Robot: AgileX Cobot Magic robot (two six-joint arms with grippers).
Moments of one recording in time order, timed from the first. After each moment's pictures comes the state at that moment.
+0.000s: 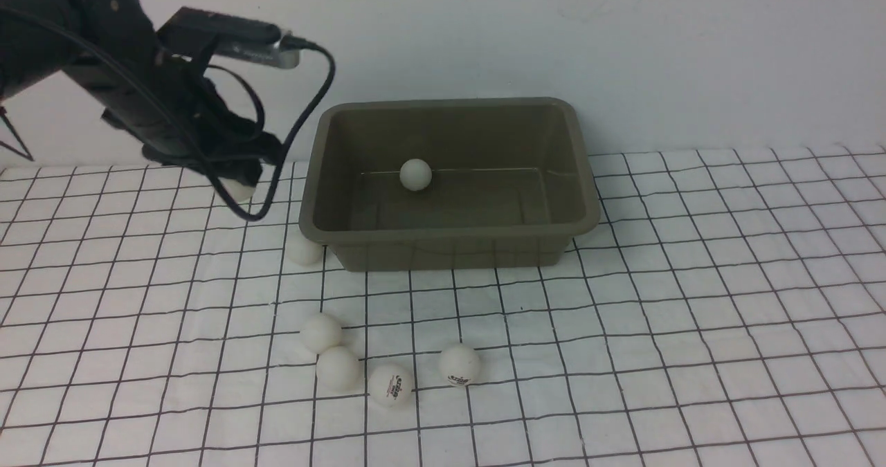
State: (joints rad) right arm 0.10 0.71 -1.31 -0.02 1.29 -0.20; left arm -0.15 1.79 -1.54 -0.08 0.88 0.17
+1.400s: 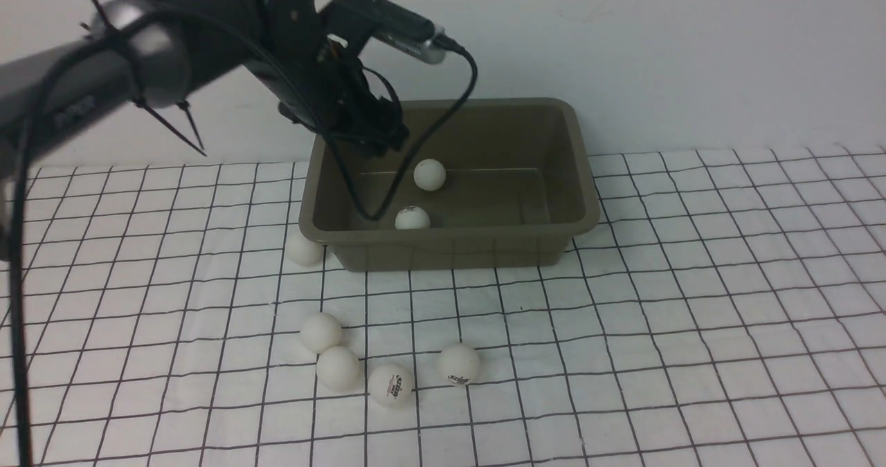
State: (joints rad) right arm 0.10 0.43 -1.31 -0.05 1.29 -0.15; left arm -0.34 1.99 -1.76 0.01 0.78 0.20
